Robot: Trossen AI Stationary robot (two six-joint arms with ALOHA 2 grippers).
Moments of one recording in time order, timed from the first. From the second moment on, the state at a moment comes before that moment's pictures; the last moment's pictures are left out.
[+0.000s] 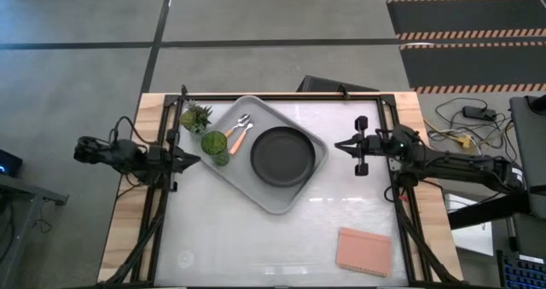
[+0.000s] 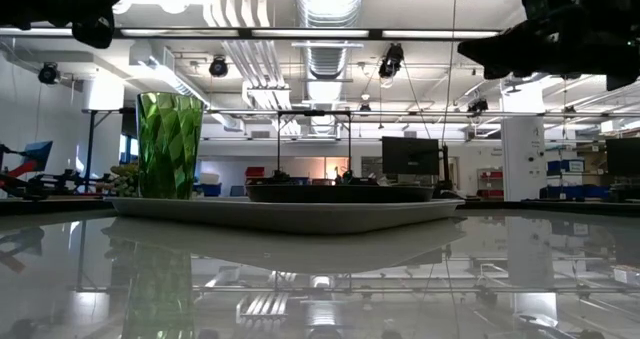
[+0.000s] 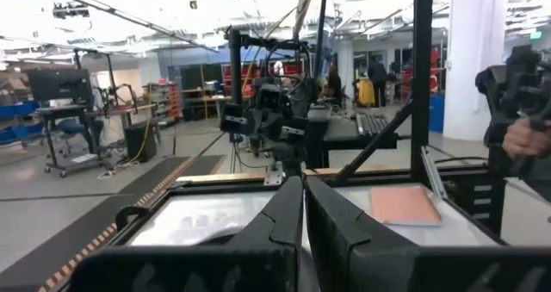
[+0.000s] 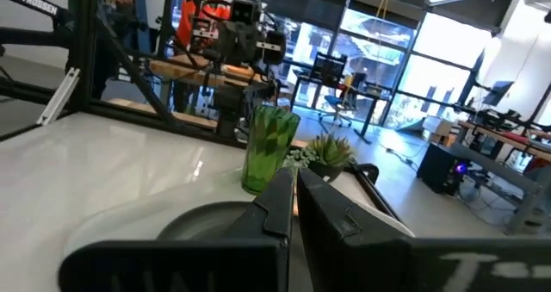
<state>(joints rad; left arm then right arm) -0.31 0.01 0.25 -0.09 -0.34 0.12 -0.40 0.64 0.15 0.57 -0.40 -0.24</state>
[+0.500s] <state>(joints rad) -0.31 0.01 0.10 -0.01 -0.34 0.03 -0.40 0.28 0.01 0.53 -0.40 -0.17</state>
